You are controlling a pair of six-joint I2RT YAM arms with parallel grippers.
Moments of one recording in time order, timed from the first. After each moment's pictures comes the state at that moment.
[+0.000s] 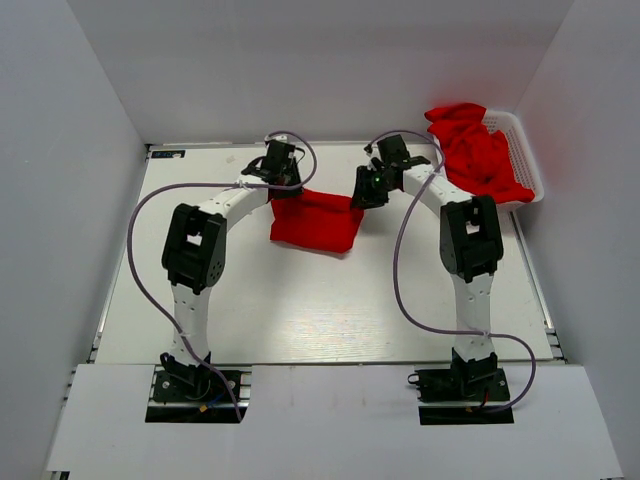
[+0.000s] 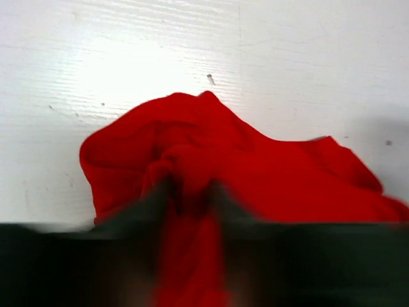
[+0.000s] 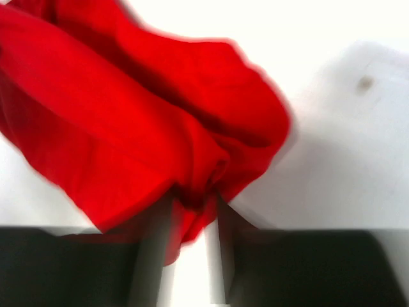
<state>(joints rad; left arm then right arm) -0.41 2.10 1.67 -0.34 -0.16 -0.49 0.35 2.17 1.75 -0.58 -0.40 0.29</state>
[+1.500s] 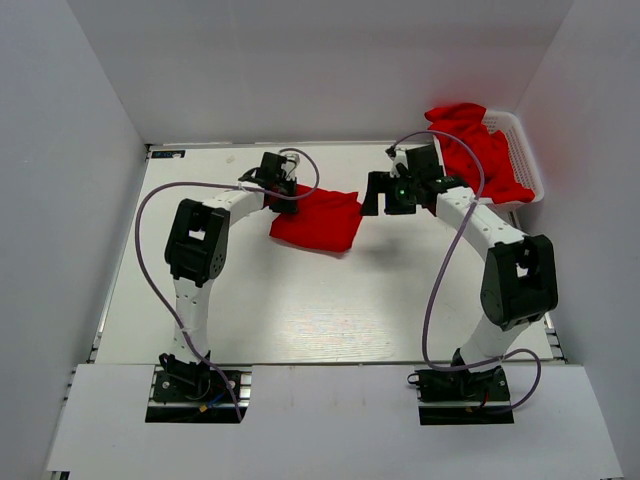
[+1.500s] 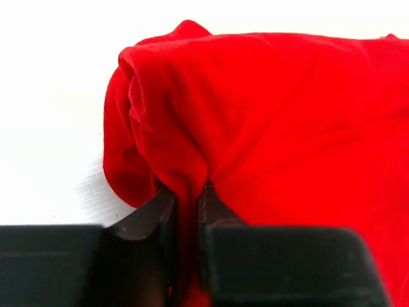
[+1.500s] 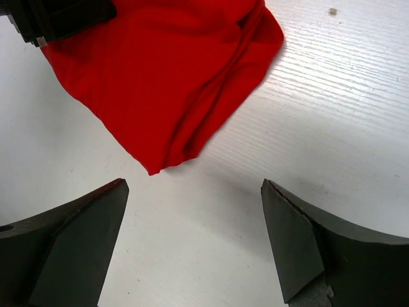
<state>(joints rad) -0.36 2.19 1.59 -0.29 0.12 -0.20 0.32 1.72 1.34 -0.46 -0.37 0.20</state>
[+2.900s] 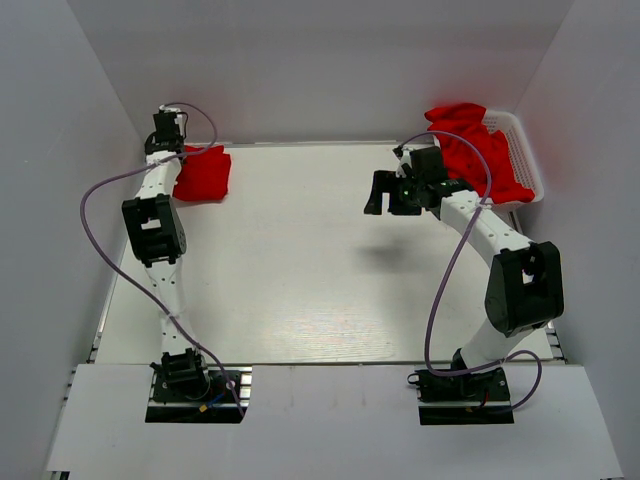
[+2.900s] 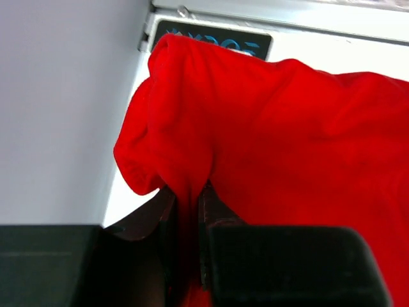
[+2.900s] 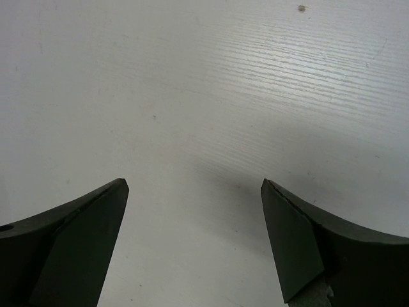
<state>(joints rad) 0.15 2.45 2.21 -0.41 -0.33 0.15 0.31 1.66 1.30 -0.45 -0.30 0.24</state>
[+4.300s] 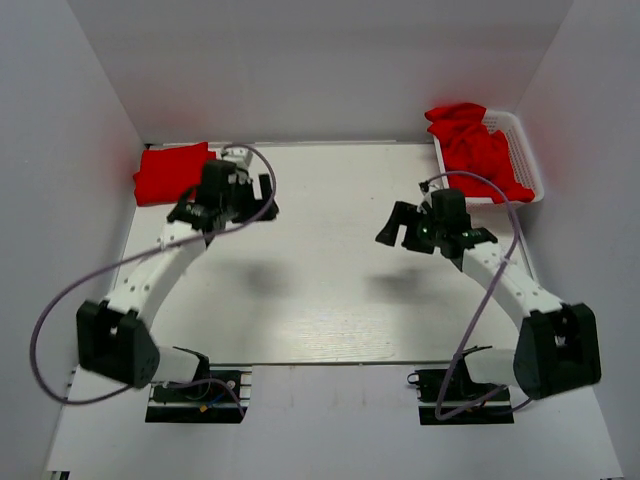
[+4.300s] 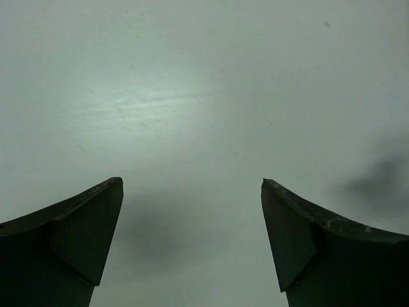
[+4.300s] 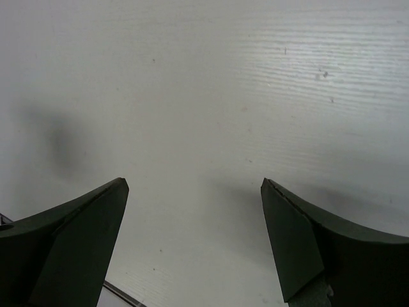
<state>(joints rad) -0.28 1.41 1.20 -0.45 0.05 -0.28 0.29 1.31 0.87 -0.29 -0.31 0.44</state>
